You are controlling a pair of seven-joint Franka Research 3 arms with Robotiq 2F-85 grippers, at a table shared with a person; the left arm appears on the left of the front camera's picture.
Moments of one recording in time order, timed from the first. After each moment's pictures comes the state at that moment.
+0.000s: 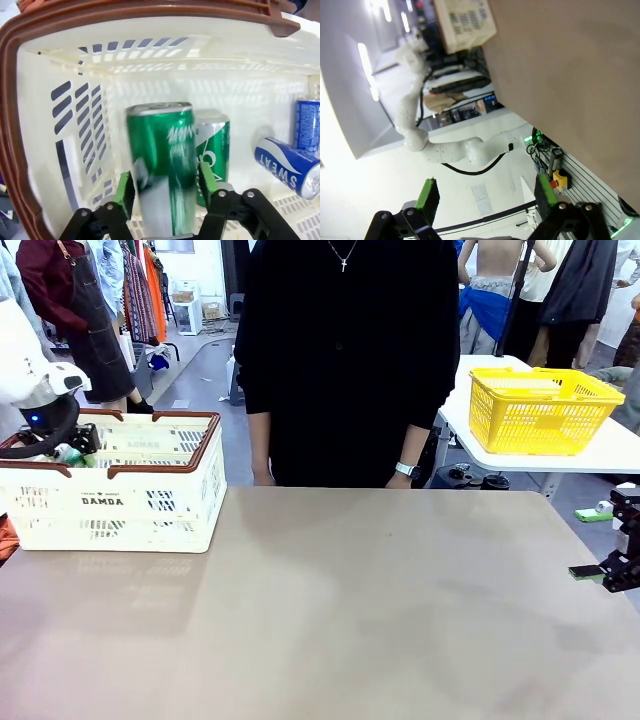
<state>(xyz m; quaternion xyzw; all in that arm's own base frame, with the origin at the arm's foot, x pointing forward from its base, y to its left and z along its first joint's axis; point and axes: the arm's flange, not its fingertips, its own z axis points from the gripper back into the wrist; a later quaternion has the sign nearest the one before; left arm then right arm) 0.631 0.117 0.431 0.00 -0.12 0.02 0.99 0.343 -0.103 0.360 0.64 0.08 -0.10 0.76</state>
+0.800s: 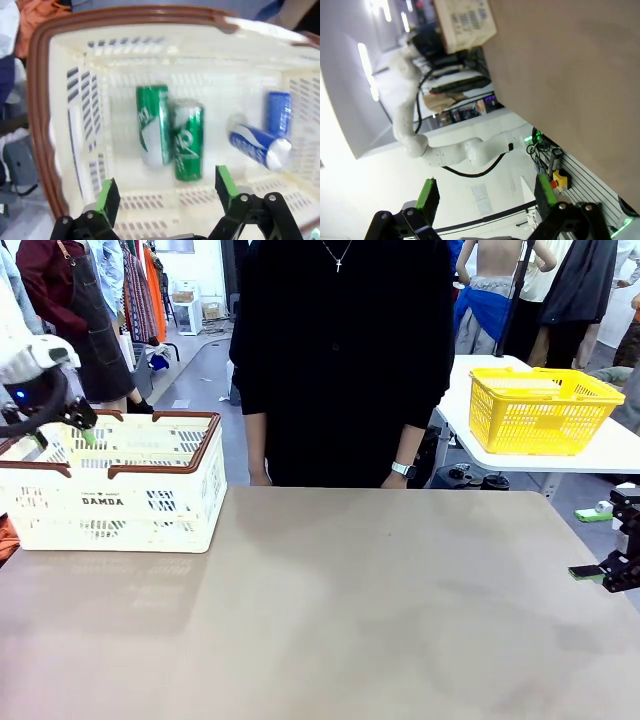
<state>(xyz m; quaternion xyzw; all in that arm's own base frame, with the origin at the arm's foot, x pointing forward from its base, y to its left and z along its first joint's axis) 0.603 0.113 0.491 -0.04 -0.12 0.03 0.99 0.343 -0.103 0.360 0.64 0.08 -0.10 0.76</state>
